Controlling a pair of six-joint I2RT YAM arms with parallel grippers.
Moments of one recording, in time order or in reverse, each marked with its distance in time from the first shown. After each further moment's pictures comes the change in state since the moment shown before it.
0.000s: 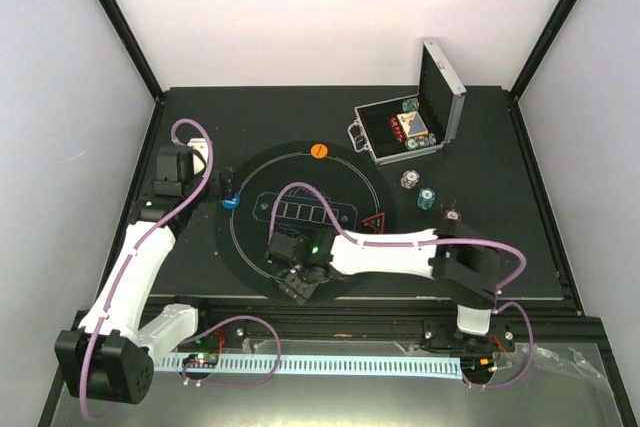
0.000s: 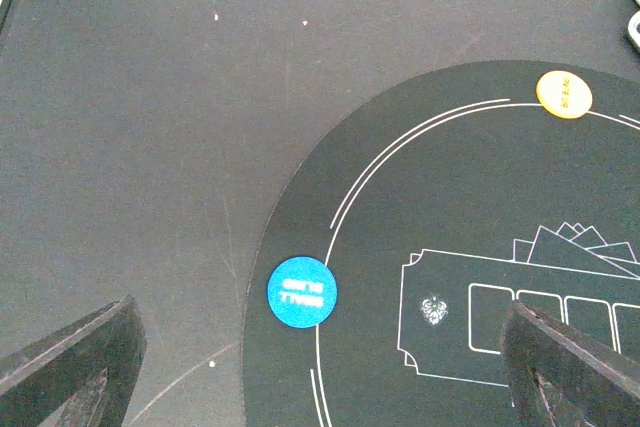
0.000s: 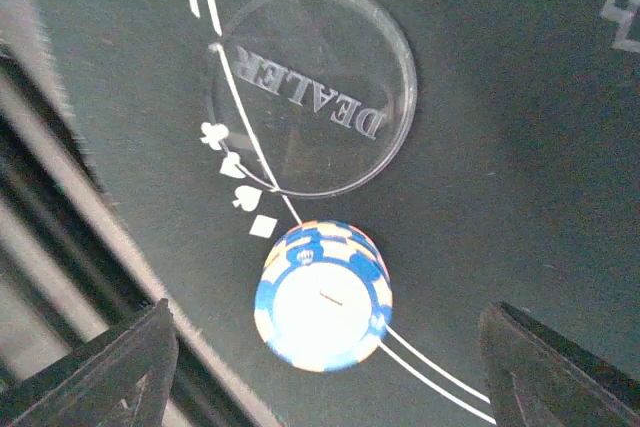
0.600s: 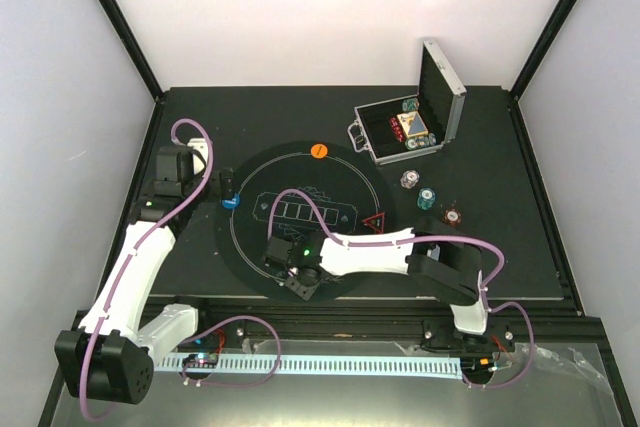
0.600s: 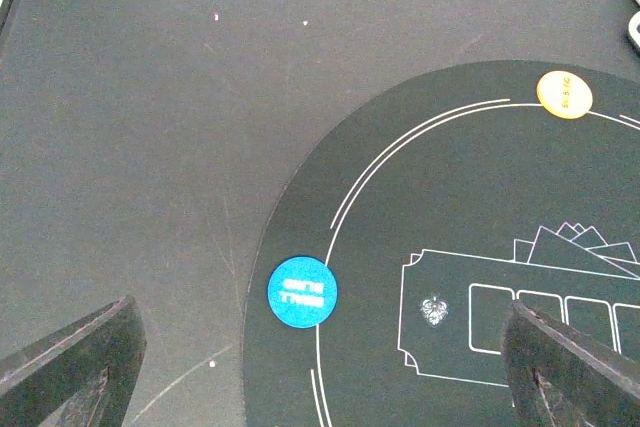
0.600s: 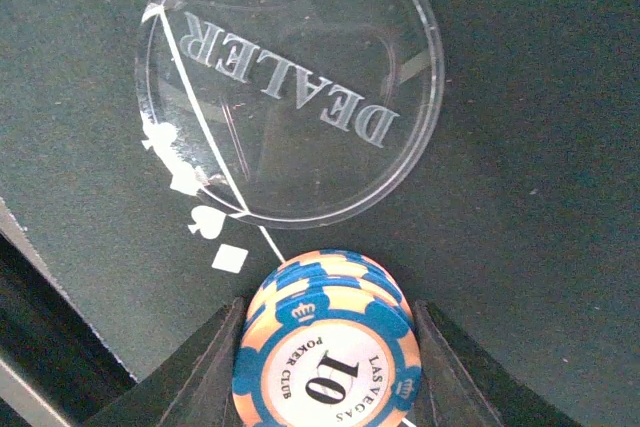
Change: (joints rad) left arm 0.000 0.000 0.000 0.000 0.000 0.000; right arm -0.012 0.054 0.005 0.010 0.000 -0.021
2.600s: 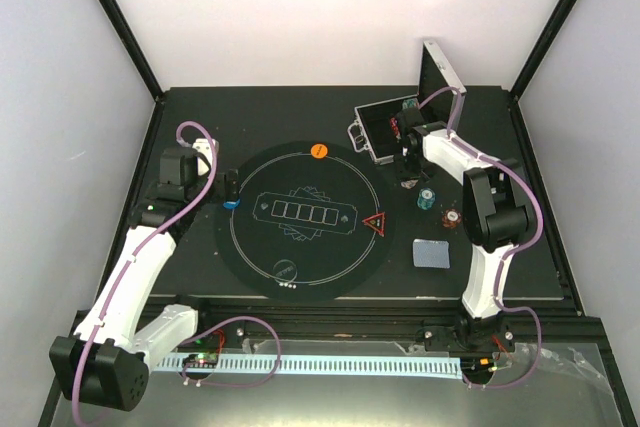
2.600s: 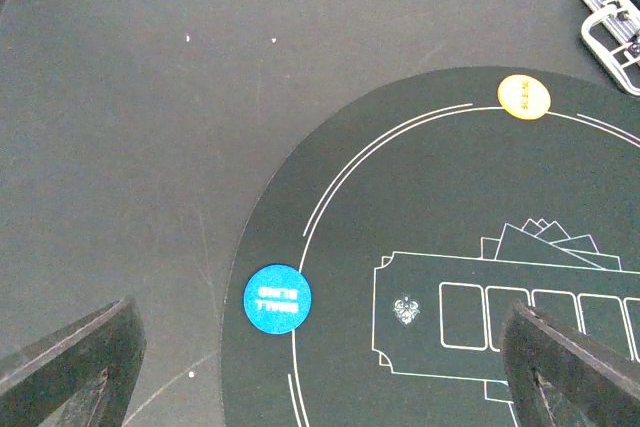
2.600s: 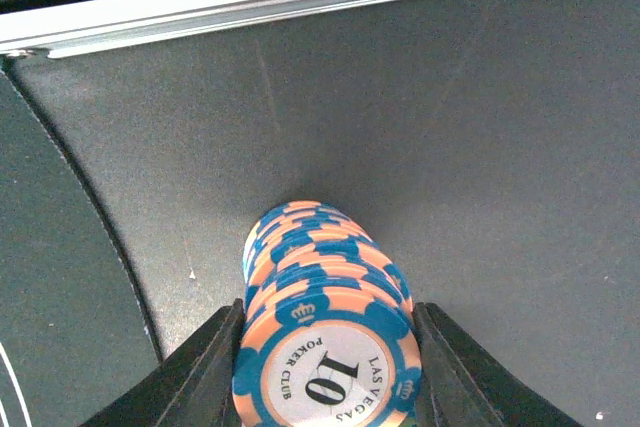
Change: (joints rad) left arm -0.059 -0.033 0.000 0.000 -0.008 -0.001; right arm -1.001 0.027 0.137 -0.068 0.063 -0.137
